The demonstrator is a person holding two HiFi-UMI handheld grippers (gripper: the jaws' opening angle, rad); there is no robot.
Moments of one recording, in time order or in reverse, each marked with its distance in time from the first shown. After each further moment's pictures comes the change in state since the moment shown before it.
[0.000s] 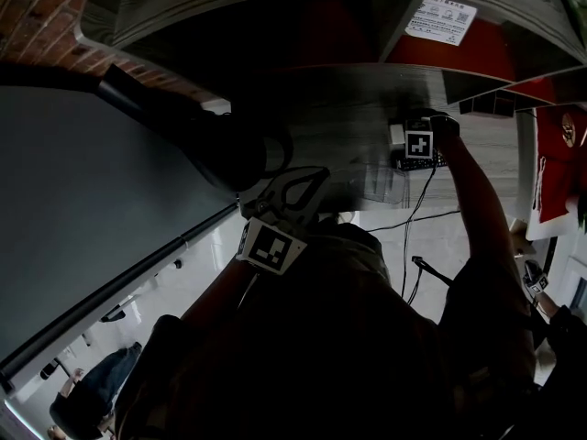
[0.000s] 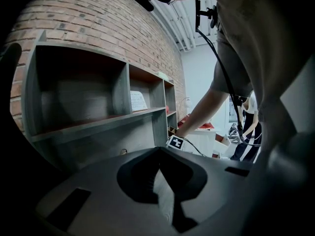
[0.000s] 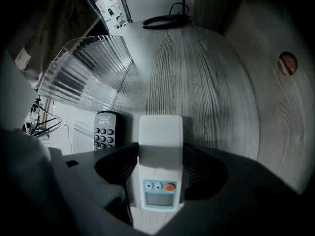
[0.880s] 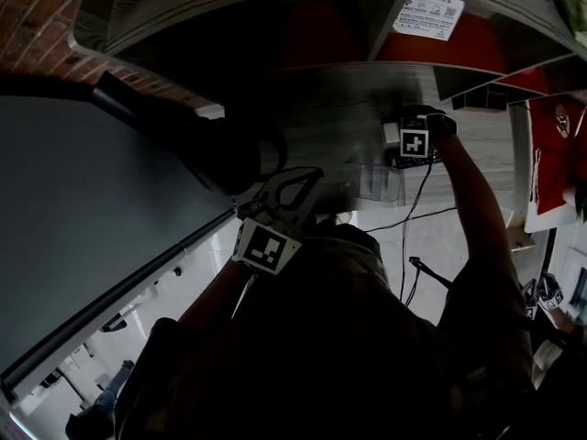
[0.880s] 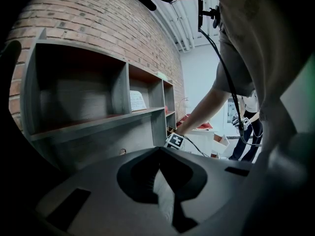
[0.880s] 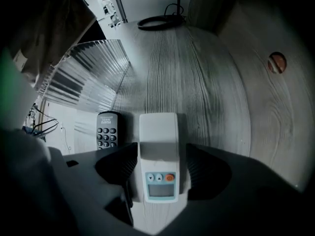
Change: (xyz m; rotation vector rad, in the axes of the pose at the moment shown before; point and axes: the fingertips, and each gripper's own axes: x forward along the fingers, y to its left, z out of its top) left arm 0.000 0.002 0.007 0.058 -0.006 -0.033; right arm -0.014 -0.004 -0.003 0.038 0.011 -0.054
